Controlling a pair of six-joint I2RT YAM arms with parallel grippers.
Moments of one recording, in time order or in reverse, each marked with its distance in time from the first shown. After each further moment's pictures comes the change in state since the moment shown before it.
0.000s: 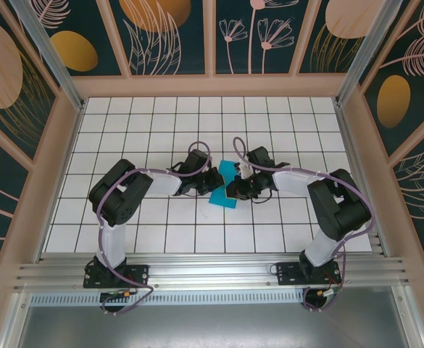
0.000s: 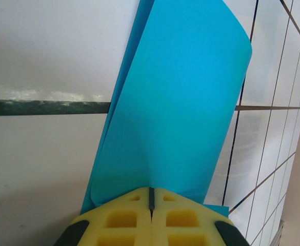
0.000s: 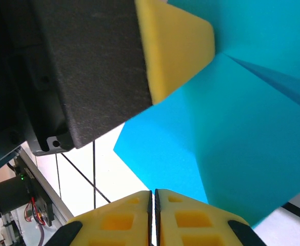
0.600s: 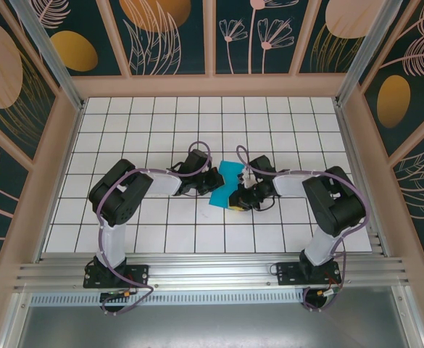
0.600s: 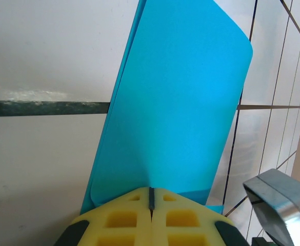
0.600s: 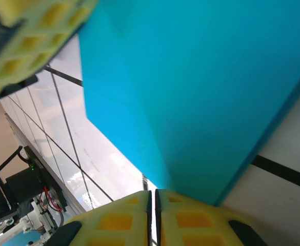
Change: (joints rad) left arm 0.000 0.000 0.000 0.000 0.000 0.007; right arm -0.016 0.045 -0.092 0.036 -0.074 0.076
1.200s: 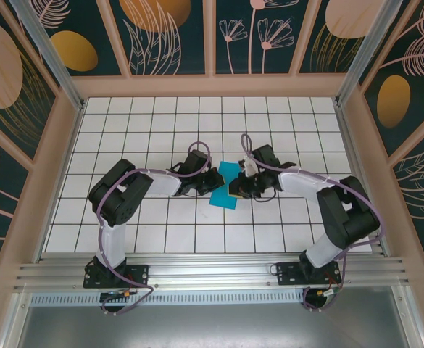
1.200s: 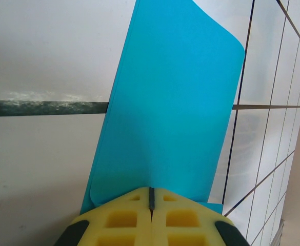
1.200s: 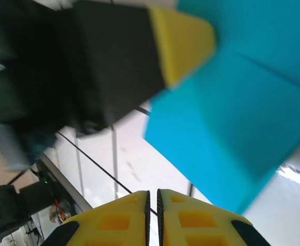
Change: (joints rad) left arm 0.000 0.000 -0.012 0.021 0.000 0.000; right arm -0.002 -0.134 0.109 -0.077 0.071 -0.008
